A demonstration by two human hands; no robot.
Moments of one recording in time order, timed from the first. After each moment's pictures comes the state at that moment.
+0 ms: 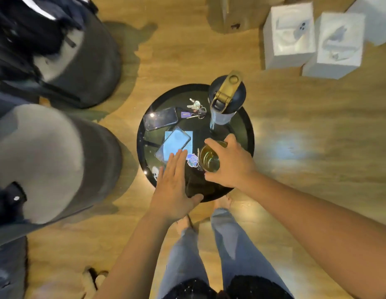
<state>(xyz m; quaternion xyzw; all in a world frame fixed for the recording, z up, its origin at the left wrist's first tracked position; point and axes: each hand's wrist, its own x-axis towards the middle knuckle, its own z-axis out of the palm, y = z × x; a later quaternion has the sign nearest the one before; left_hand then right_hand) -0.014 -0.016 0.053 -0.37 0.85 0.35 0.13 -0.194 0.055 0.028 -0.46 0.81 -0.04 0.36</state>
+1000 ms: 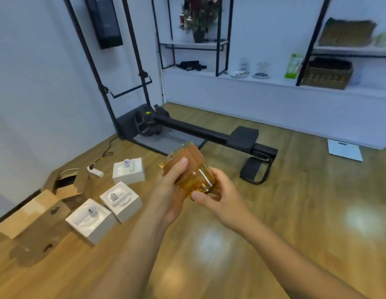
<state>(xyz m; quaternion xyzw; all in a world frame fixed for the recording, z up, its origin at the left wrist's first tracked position) -0.304 0.447 0.379 0.02 0.53 0.83 0.15 -0.260 0.597 0.344 -0.04 0.76 -0.65 -0.05</state>
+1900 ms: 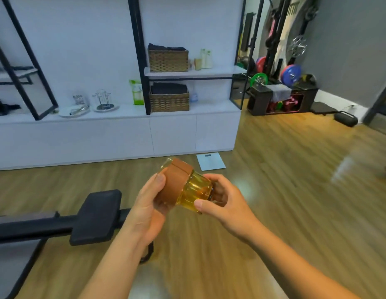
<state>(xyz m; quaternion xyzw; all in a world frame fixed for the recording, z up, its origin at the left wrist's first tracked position) -0.620 1.121 0.388 0.22 0.47 0.74 0.42 -0.470 1.244 0.375 0.22 0.72 -0.60 -0.28</state>
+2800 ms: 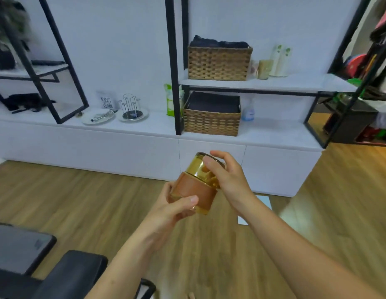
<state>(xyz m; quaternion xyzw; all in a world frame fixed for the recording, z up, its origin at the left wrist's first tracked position) -1.010 1.593 0.326 0.17 0.59 0.71 0.34 -0.951 1.759 0.361 0.21 0.68 -0.67 -0.19</state>
